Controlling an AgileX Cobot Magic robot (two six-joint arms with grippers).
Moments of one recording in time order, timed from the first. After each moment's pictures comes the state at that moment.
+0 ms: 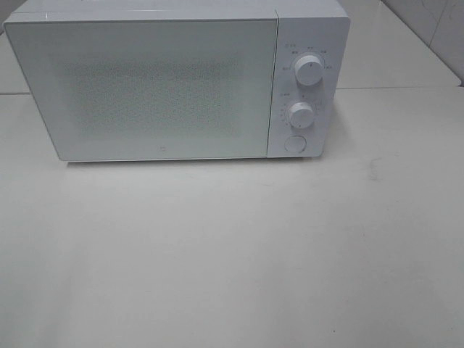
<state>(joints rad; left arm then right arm) 0.02 0.00 -0.50 -0.17 1.04 0.03 0.09 0.00 -0.51 -0.11 1.05 0.12</state>
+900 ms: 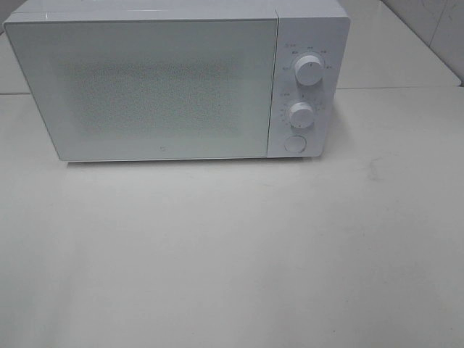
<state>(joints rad) 0.02 0.00 -0.50 -0.17 1.04 0.03 0.09 0.00 -0.51 -0.11 1.05 0.12</state>
